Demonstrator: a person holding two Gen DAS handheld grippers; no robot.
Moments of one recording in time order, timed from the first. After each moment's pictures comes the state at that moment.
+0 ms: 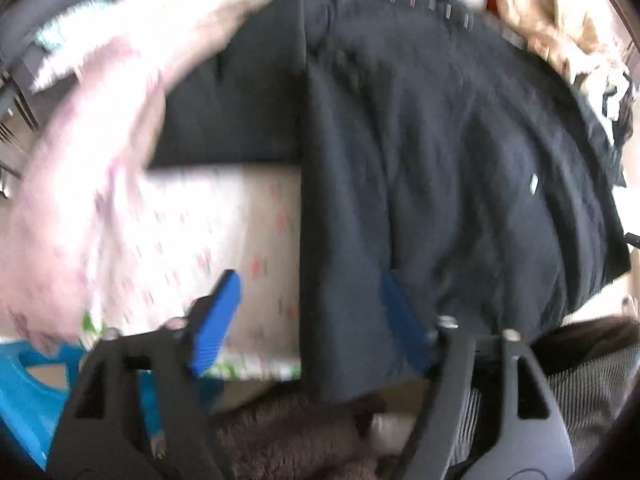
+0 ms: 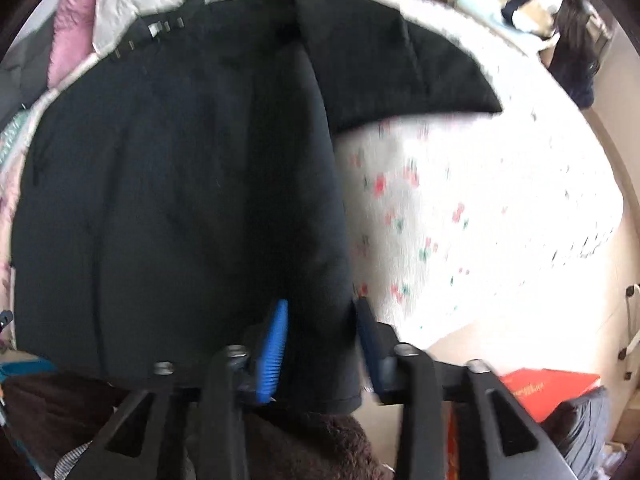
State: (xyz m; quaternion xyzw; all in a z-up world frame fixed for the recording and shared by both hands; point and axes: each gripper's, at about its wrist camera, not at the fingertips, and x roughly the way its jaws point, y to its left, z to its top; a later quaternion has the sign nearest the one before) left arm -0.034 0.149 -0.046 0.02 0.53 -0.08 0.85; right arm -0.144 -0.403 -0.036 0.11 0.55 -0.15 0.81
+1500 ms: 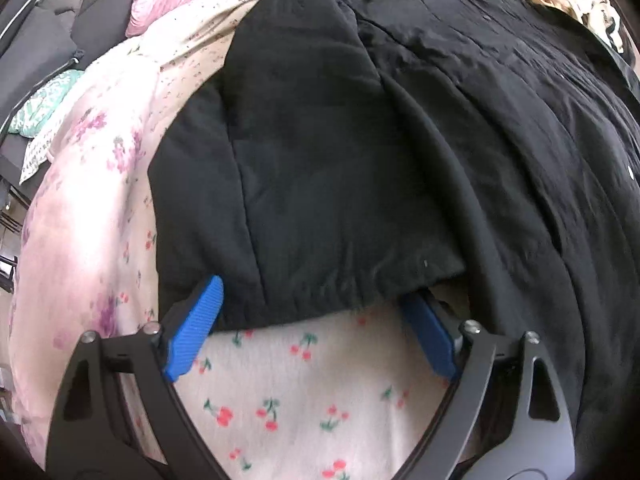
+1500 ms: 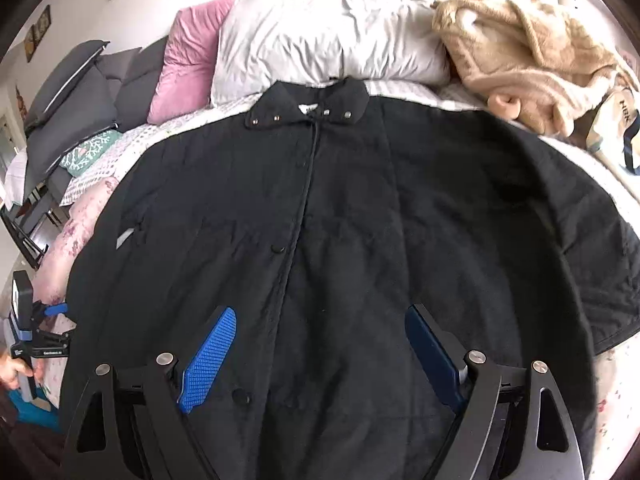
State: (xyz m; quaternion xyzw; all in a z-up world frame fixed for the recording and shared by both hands) left arm 0.087 0.182 -0.136 0.16 0.50 -0.10 0.85; right arm 0.028 -0.263 -0.035 0.09 0.42 -0.01 0.90
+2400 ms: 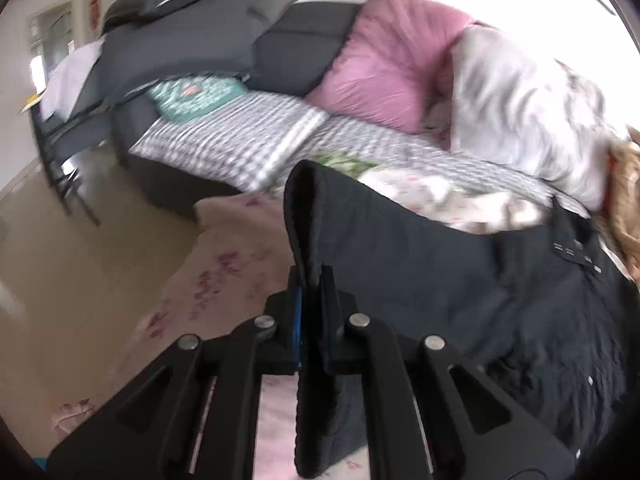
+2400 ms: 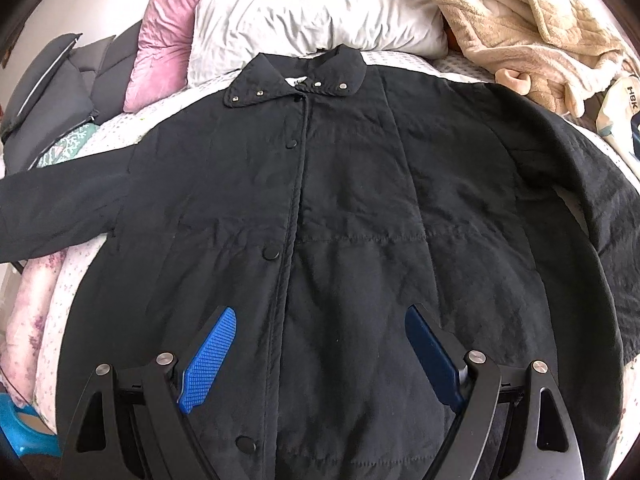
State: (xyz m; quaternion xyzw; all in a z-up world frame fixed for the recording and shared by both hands) left arm 0.210 0.363 0.046 -0.06 0.36 0.12 0.92; right arm 0.082 -0.249 -0.060 0.09 0.46 -0.04 0.88
